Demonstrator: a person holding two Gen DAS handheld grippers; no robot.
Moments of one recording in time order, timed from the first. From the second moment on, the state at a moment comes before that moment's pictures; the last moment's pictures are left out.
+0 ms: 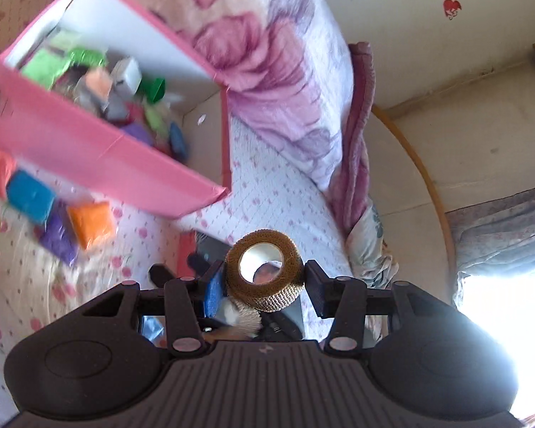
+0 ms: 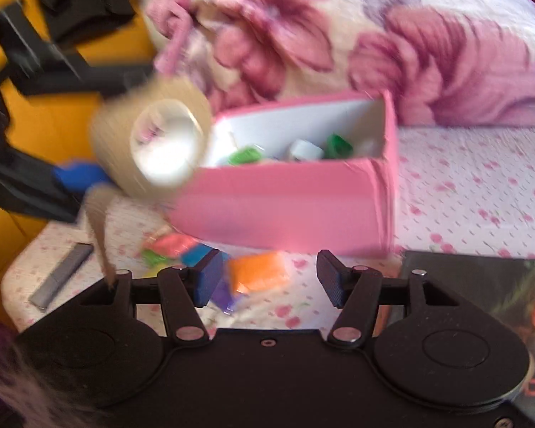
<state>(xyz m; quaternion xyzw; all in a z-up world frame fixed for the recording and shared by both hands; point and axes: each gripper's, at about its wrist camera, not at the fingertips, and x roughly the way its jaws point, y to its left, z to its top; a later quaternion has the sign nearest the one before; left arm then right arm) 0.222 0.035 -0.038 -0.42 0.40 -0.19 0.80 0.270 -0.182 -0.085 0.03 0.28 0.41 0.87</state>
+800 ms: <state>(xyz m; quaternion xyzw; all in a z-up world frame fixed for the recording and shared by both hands) 0.217 0.053 -0.056 -0.42 0.38 -0.17 0.81 0.266 -0.197 -0.069 0.09 0.25 0.49 0.83</state>
